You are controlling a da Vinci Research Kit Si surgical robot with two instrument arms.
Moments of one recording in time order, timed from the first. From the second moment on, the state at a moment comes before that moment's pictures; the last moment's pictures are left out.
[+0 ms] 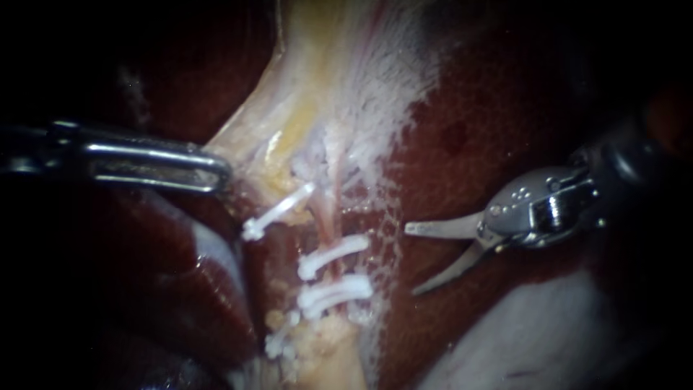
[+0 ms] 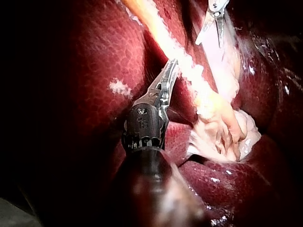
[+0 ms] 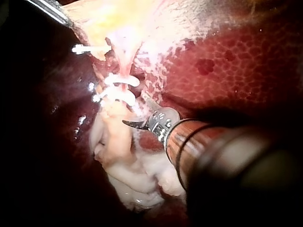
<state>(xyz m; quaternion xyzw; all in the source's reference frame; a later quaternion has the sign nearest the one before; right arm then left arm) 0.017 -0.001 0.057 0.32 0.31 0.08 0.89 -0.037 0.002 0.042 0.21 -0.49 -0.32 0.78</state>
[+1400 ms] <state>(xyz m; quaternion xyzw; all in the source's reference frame) 0.024 -0.002 0.062 0.38 0.33 0.13 0.86 -0.037 0.001 0.041 0.21 -0.49 -0.32 0.78</state>
